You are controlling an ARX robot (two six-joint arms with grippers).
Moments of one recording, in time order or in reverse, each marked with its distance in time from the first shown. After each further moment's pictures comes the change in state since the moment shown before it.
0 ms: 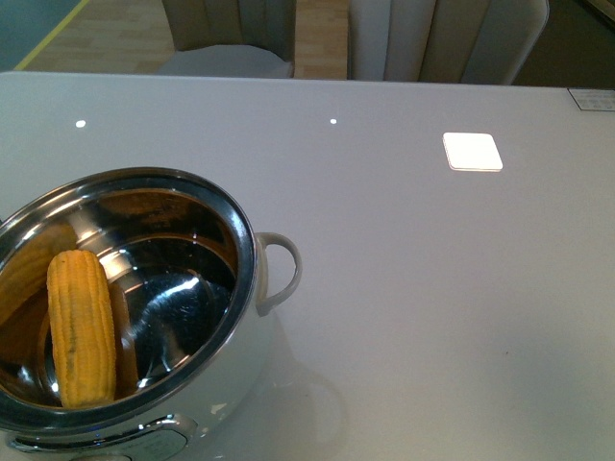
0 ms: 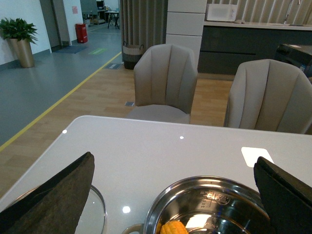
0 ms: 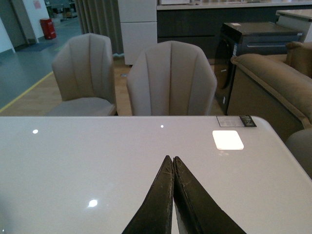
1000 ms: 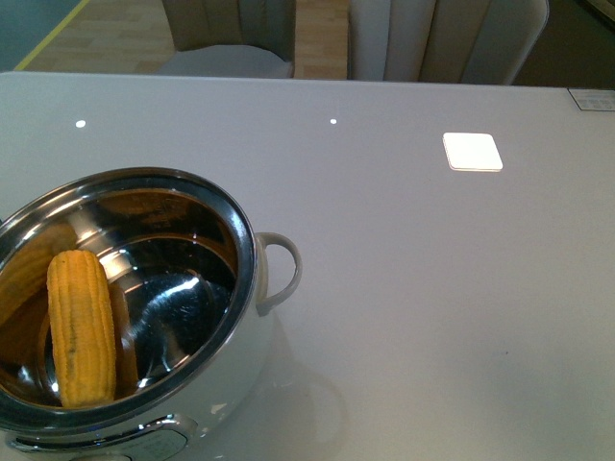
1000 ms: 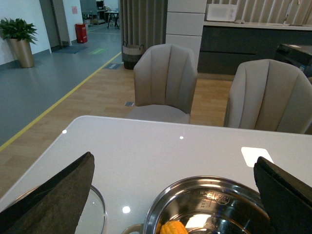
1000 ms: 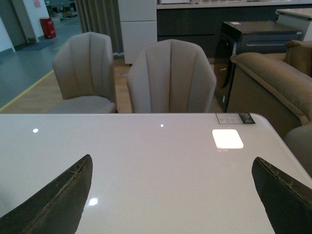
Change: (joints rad) left arm 0.000 0.000 0.000 0.000 0.000 0.000; right arm 0.000 -0.186 0.000 -0.191 0.001 -0.001
